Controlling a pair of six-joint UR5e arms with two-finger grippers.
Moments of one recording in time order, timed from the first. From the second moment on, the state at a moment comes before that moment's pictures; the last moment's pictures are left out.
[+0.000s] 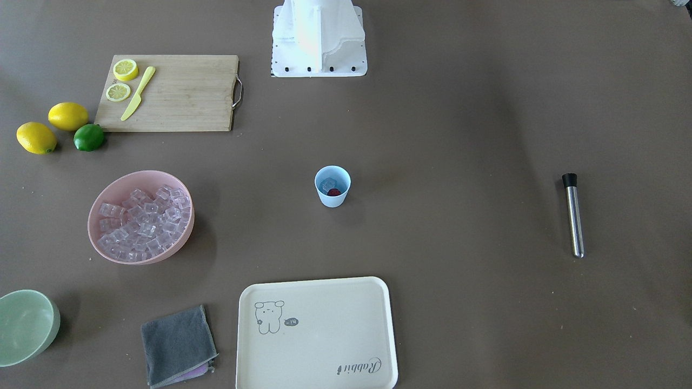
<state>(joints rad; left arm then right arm) -1.70 -1.52 -1.59 -1.87 -2.52 -0.16 1.55 -1.56 1.67 -1.59 2.45 -0.47</state>
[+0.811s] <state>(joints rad) -1.69 -1.55 -1.75 -1.77 -2.42 -0.16 1.56 -1.51 1.64 -1.59 2.46 -0.47</state>
